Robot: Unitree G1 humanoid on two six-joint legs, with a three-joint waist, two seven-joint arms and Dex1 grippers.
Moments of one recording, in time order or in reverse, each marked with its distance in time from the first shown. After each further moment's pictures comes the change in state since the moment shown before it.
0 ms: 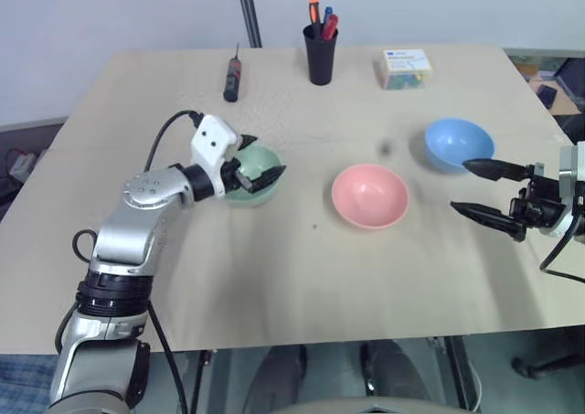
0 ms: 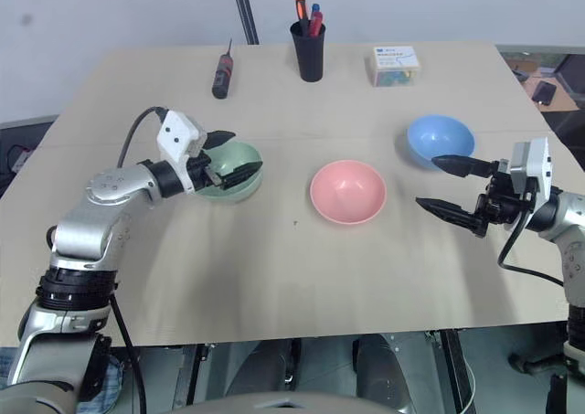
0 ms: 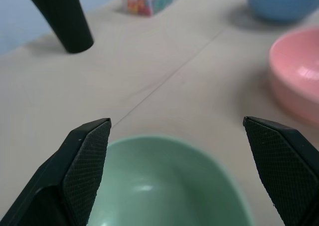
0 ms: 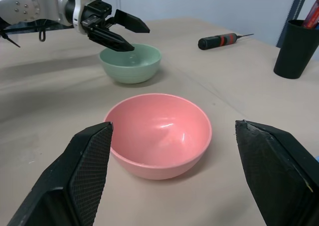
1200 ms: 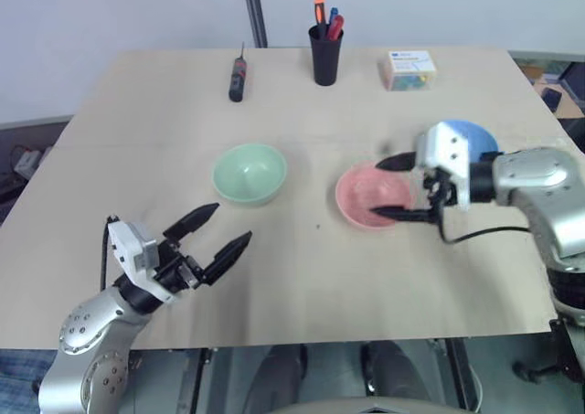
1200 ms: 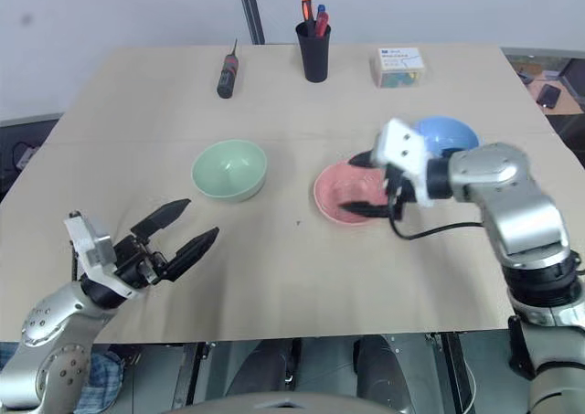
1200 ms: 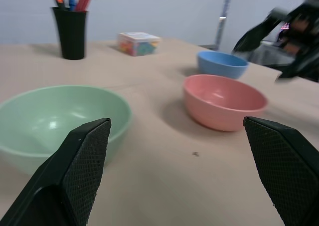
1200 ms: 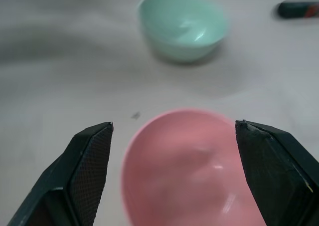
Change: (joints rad) left arm 0.660 -0.142 0.322 -0.303 -0.291 -0.278 -0.003; right arm -0.340 0.078 0.274 -0.233 -0.212 0.420 -0.108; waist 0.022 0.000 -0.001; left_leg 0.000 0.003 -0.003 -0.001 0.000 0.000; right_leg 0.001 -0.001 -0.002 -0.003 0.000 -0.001
